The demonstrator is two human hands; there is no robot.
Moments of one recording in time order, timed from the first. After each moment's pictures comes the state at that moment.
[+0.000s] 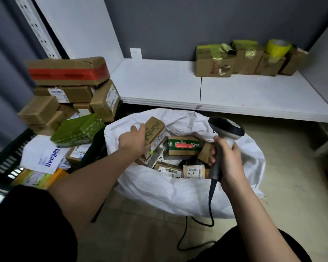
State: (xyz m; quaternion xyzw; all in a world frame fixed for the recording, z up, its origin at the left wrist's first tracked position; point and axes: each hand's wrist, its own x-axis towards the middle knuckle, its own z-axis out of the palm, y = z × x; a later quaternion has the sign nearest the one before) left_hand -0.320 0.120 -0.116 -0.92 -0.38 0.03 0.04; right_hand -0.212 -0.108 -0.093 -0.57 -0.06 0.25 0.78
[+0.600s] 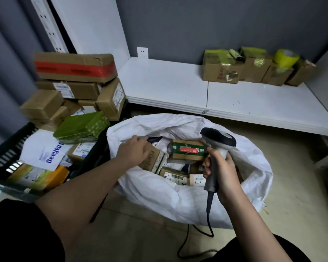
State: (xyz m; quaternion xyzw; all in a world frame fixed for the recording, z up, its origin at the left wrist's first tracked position) left_hand -0.352 0.145 -0.143 -0.93 -0.35 0.02 -0.09; right_hand -0.239 -0.089 -0.093 -0.60 -0.09 0.29 0.74
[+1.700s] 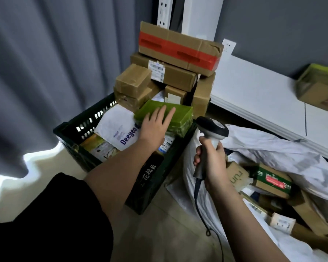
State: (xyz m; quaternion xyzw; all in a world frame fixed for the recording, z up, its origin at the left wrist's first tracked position) left_hand -0.499 0.332 -0.171 -0.91 -0.40 -0.02 0.07; right_hand -0.408 0.173 -0.116 -0.62 -0.17 0.37 0.67
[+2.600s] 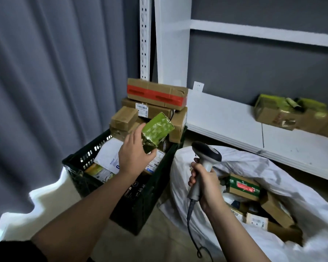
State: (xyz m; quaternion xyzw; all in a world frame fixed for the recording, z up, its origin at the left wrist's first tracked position) left_hand -0.552 0.226 -0.064 -0.80 -0.45 -0.37 -0.09; right_hand -0.414 0.078 -0.065 -0.55 -0.16 0.38 0.72
